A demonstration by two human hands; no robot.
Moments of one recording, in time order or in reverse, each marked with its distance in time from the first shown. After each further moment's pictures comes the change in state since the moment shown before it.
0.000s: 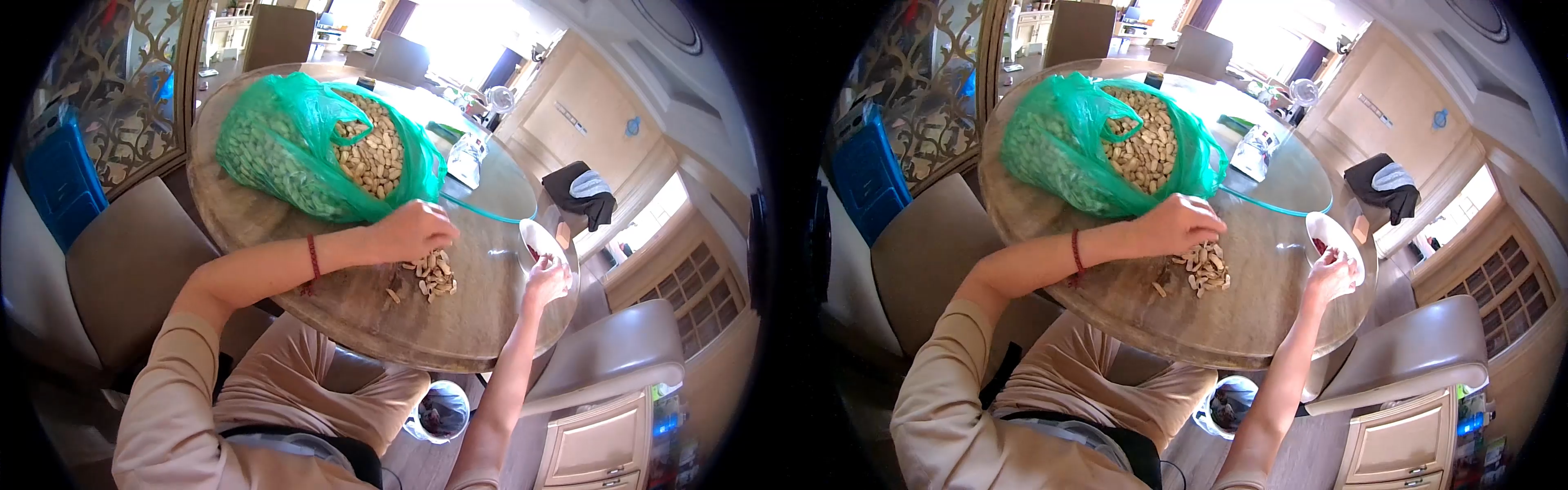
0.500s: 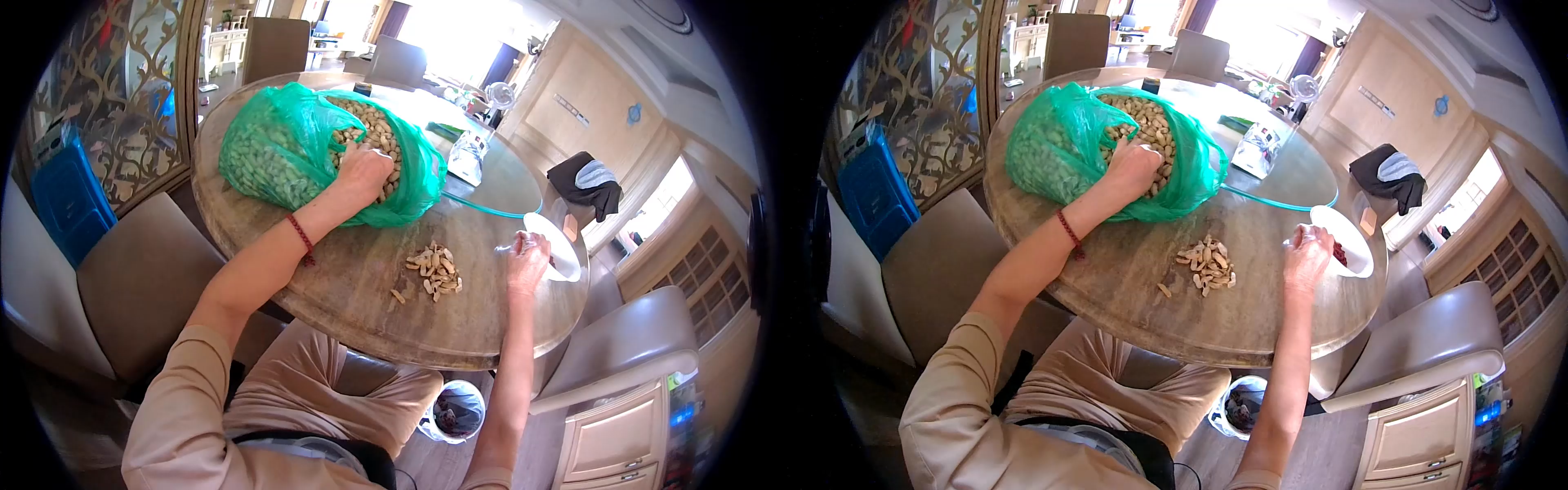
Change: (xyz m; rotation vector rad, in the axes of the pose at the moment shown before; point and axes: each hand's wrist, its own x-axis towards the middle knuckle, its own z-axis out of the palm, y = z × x) left_hand -0.001 -0.045 -0.067 1.065 -0.027 -0.389; right_hand -0.015 -0.045 -0.017 0.364 -0.013 -0.482
